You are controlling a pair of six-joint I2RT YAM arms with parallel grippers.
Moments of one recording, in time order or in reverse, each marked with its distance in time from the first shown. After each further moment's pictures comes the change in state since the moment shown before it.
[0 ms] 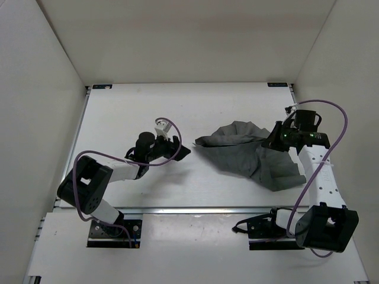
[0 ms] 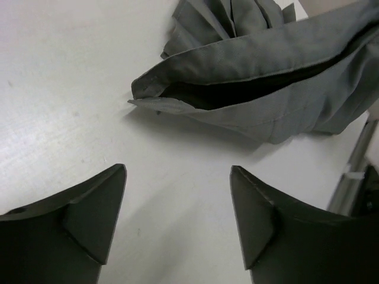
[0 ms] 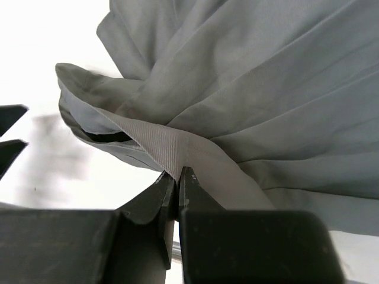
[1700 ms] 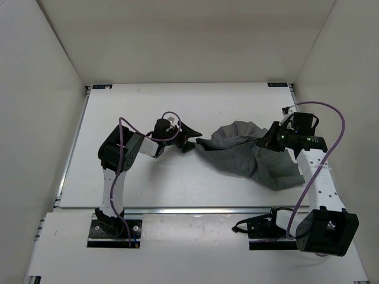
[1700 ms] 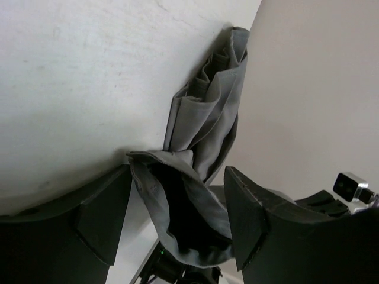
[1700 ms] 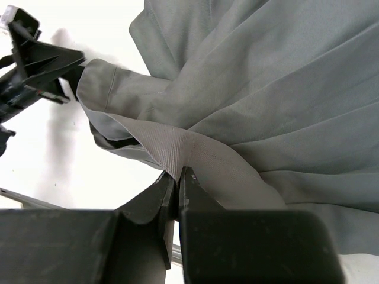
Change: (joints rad) left arm 0.049 0.581 0.440 0.013 0.156 -0.988; right arm 0.021 -0.025 -0.055 0.087 -0.069 0.055
